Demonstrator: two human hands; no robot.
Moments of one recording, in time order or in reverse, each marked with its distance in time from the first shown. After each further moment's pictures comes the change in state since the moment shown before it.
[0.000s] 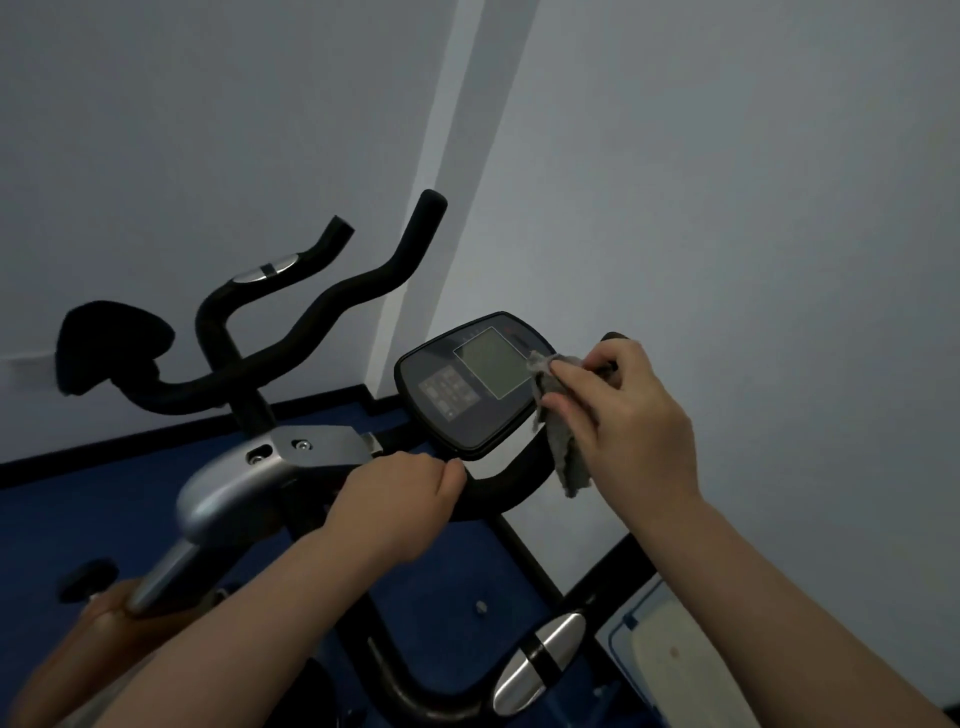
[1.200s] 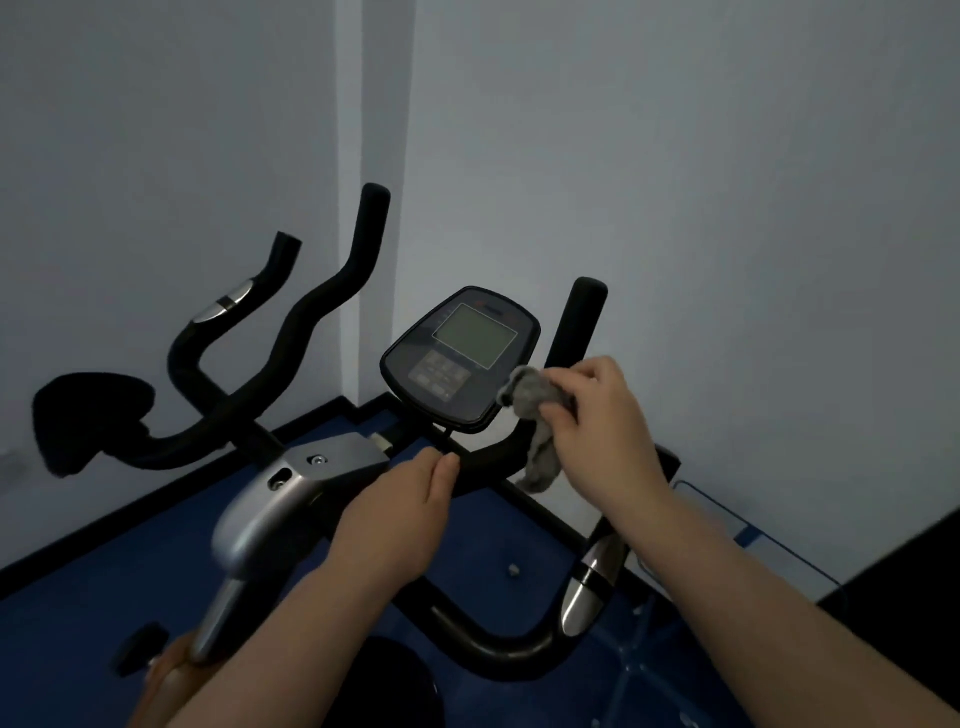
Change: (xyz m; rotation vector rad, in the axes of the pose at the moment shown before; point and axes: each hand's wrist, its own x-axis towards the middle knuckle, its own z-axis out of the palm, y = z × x) left_hand -0.036 -0.011 -0.001 -0.804 0.051 -0.190; right_hand -0.036 -0.056 0.007 0.256 -0.200 0.625
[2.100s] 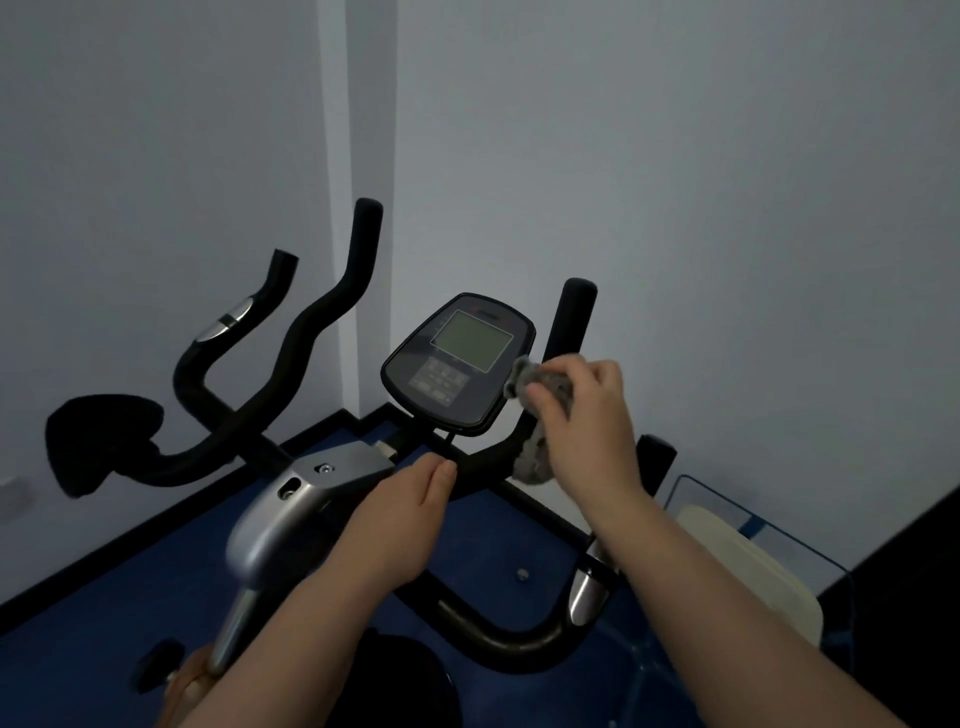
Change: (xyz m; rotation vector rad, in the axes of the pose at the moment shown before) left_hand -0.002 -0.004 -0.008 -0.089 -0.024 0.042; right_hand -0.005 -0.009 0.016 0.190 0.143 0.107
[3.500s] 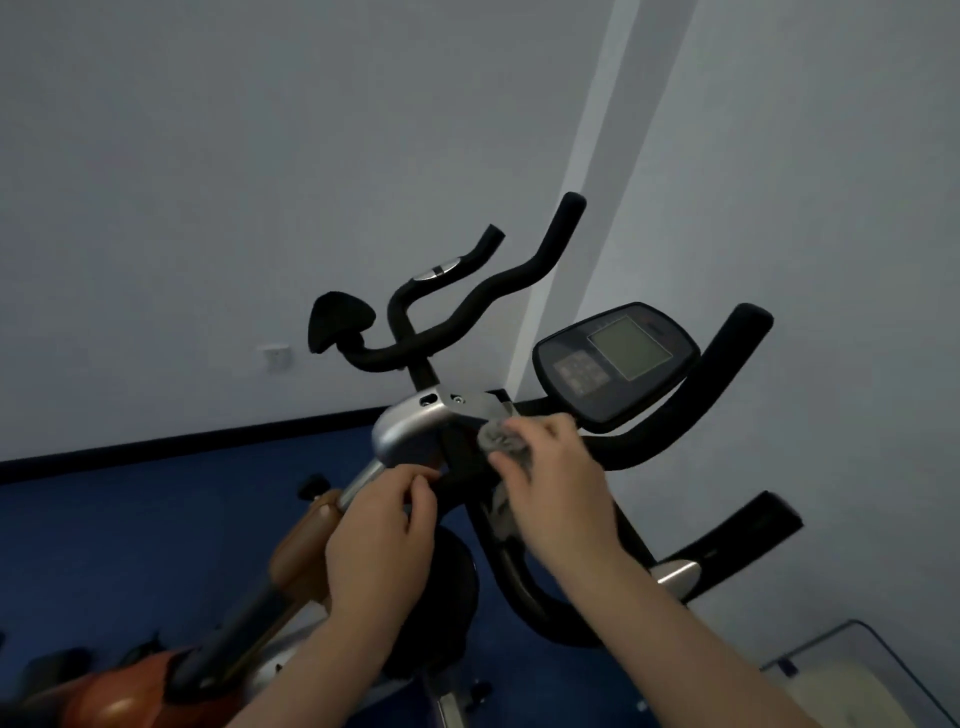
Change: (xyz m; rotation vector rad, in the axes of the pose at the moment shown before) left_hand -0.109 -0.013 0.036 0.059 0.827 -0.399; right_hand -0.057 -0.010 0.042 -0.029 -0.506 -0.498
